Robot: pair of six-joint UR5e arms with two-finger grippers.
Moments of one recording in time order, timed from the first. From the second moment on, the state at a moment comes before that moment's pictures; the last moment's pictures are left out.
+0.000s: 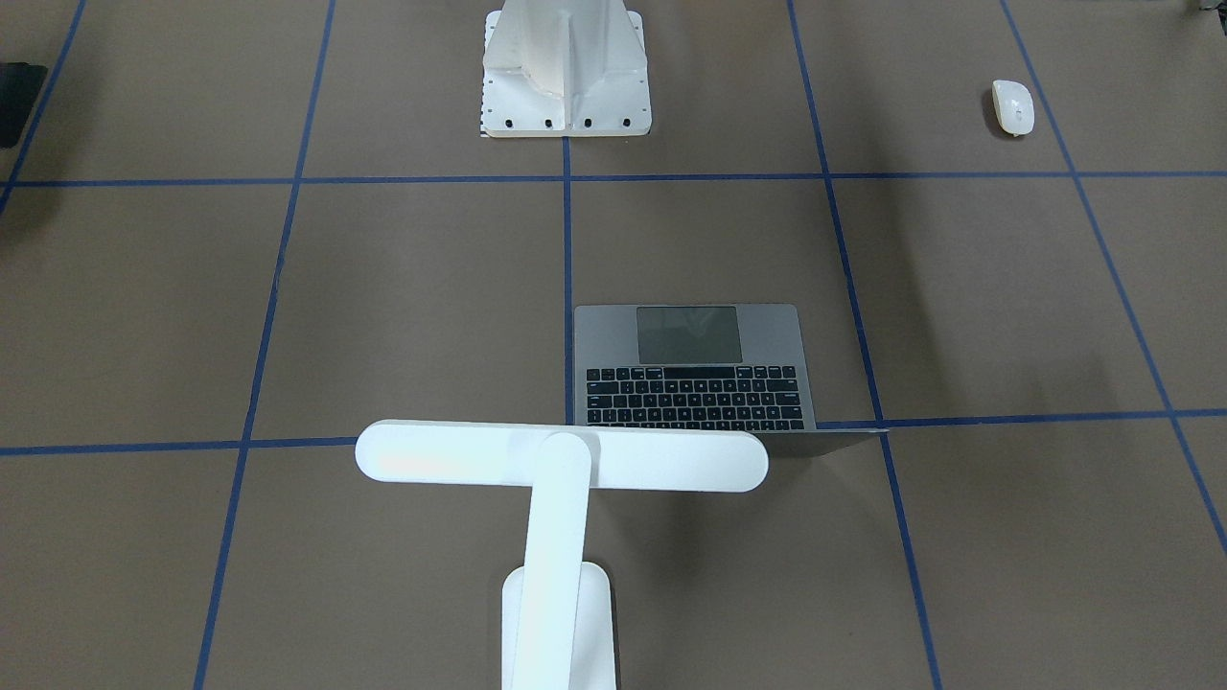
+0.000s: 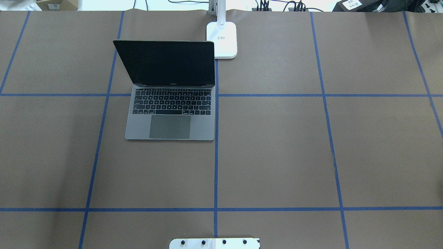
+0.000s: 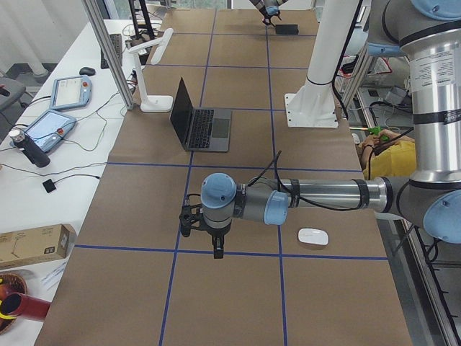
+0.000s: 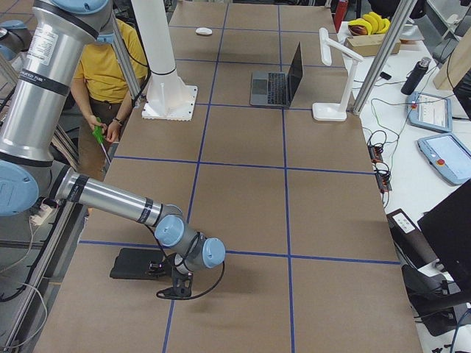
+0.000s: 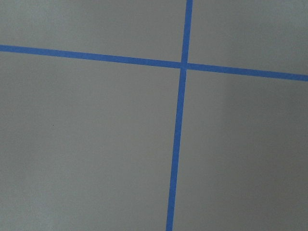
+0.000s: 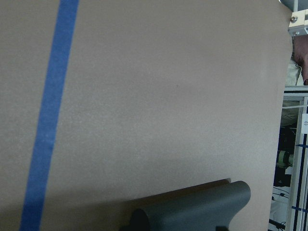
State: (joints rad) left arm -1.54 -1.39 -1.73 -1.73 -2.37 -0.21; right arm 1.17 -1.93 1.49 -1.87 2.35 1.17
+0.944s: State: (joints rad) left arm -1.54 -1.36 -1.77 -1.73 -2.37 -0.21; right arm 1.12 -1.93 1.48 -1.87 2.36 1.20
